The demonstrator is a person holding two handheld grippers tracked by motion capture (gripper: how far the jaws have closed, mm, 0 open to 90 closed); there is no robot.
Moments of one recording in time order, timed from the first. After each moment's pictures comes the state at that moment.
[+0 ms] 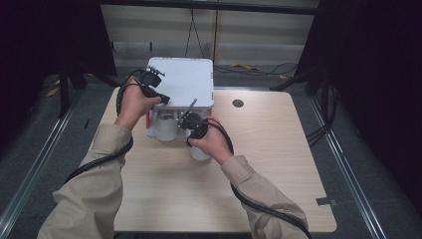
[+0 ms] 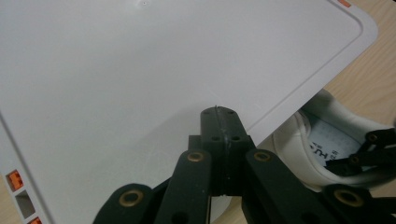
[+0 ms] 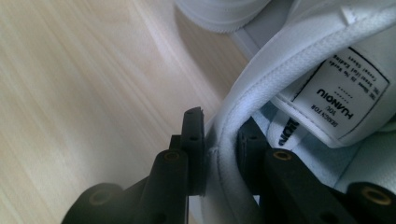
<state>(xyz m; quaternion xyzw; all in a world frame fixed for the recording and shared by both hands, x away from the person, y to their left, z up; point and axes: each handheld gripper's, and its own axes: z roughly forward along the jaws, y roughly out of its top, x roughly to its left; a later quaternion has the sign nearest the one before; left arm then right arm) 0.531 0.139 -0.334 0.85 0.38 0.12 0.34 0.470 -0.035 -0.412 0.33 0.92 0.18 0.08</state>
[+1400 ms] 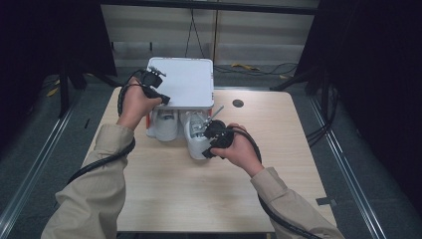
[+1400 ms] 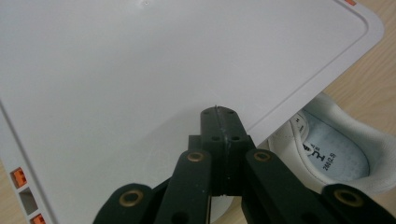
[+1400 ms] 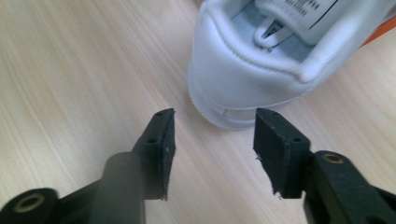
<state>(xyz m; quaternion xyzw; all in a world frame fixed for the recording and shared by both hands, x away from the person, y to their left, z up) 0.528 0.135 -0.333 0.85 0.38 0.13 0.33 0.425 -0.098 -0.397 0.32 0.92 0.20 0.07</state>
